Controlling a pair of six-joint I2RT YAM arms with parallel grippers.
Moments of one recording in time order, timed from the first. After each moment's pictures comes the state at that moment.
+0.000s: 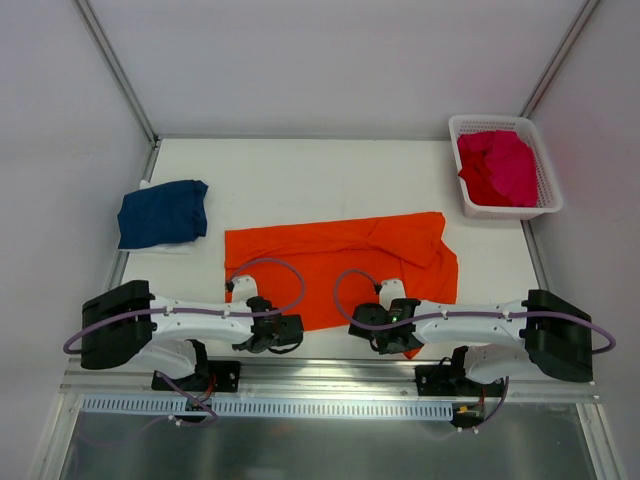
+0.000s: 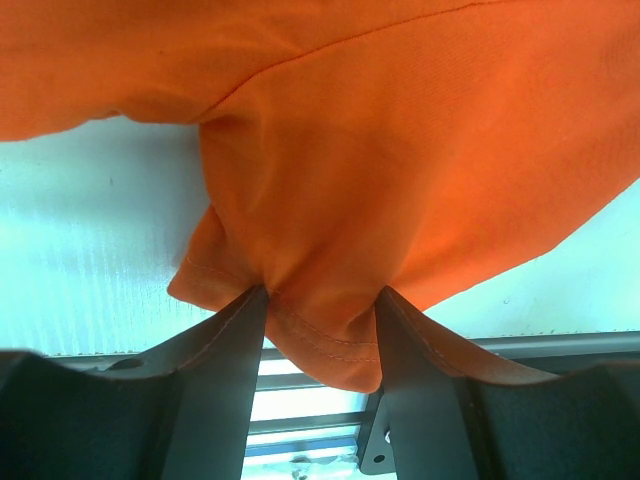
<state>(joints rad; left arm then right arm) -1.29 1.35 0.61 -1.11 -0.61 -1.66 1.30 1.31 0.65 -0.94 0.43 1.10</state>
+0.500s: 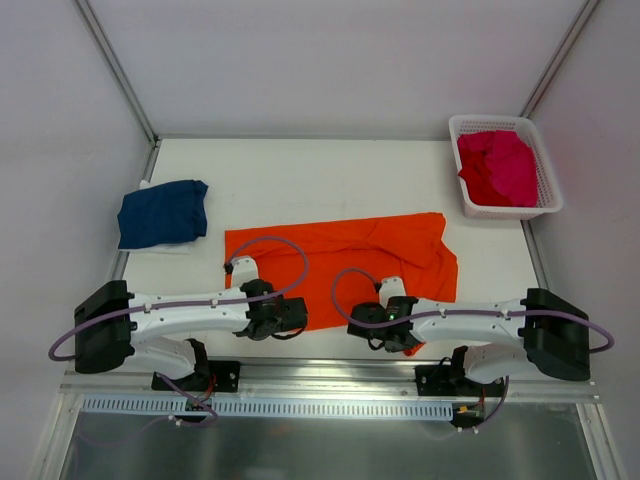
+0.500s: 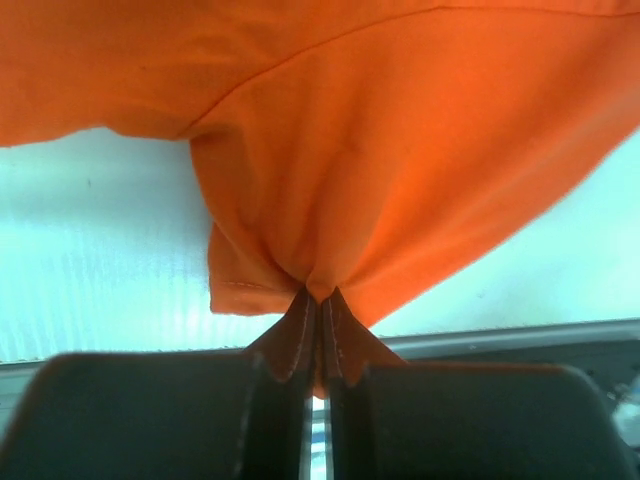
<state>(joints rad) -1.25 1.30 0.81 -1.35 -0.72 -1.65 1.30 1.33 0.67 -0.98 0.45 1.09</state>
